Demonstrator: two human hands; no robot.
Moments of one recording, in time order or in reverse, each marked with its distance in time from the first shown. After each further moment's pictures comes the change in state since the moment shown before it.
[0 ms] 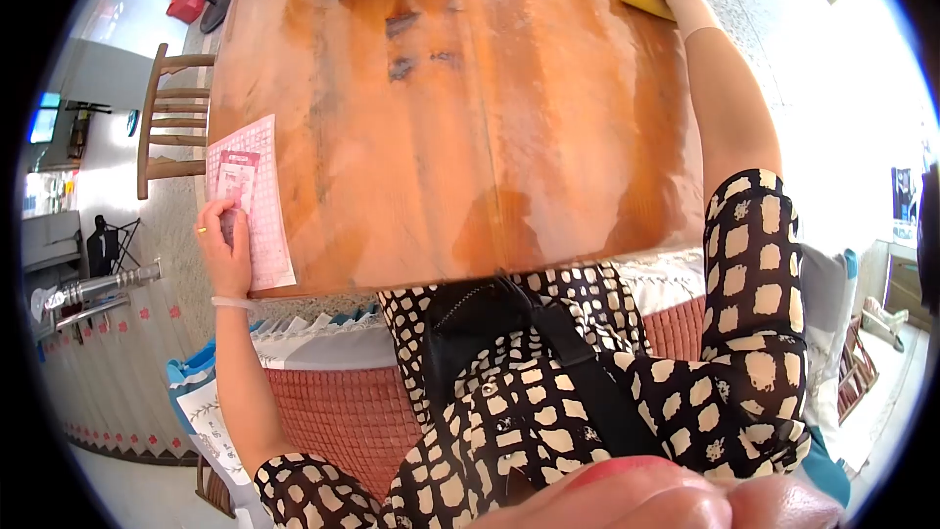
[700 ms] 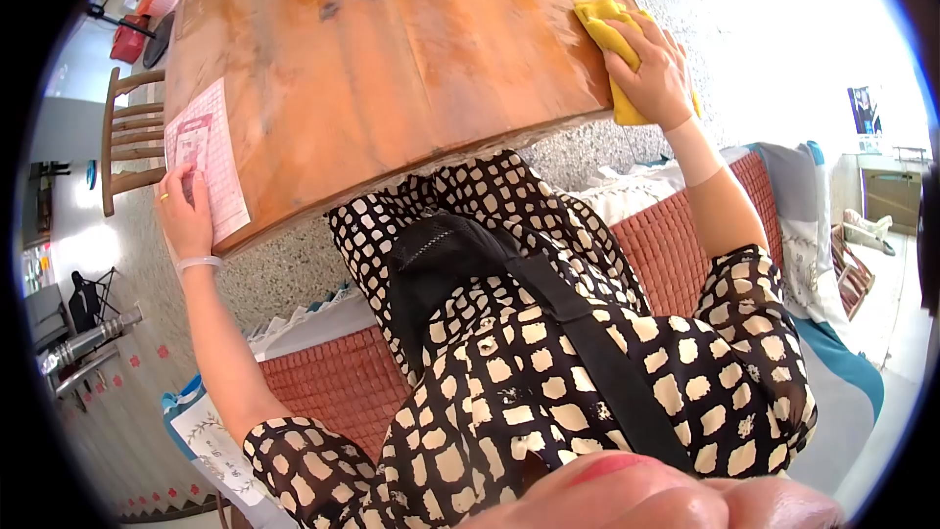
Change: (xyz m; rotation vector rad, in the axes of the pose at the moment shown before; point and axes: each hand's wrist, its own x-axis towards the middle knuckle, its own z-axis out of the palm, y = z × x) left_hand 0.004 -0.013 0.007 0.115 0.051 0.129; right_hand -0.311 -0.044 -0.055 -0.146 0.252 -0.035
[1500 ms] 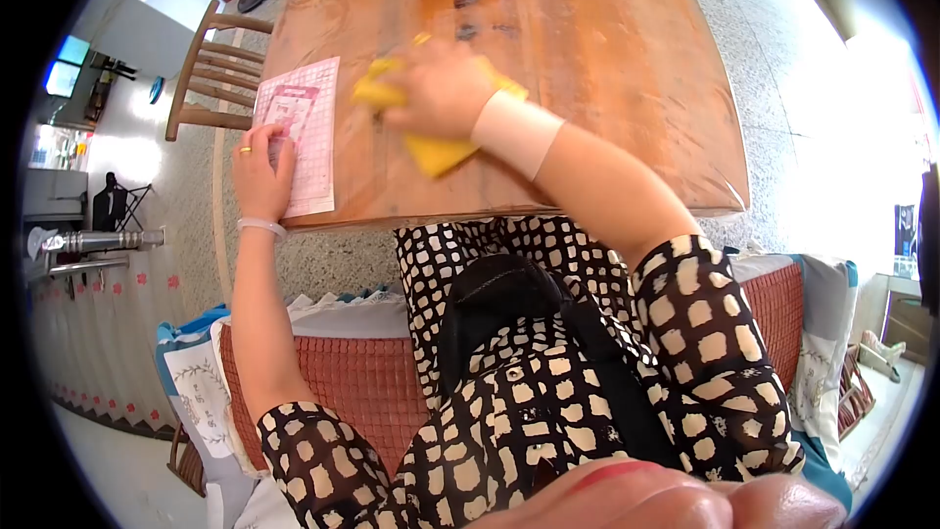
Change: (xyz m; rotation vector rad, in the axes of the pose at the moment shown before) left_hand 0.002 0.016 -0.008 -0.027 0.010 -0.052; right_hand 0.116 -0.292 0.088 0.367 -0.400 -0.558
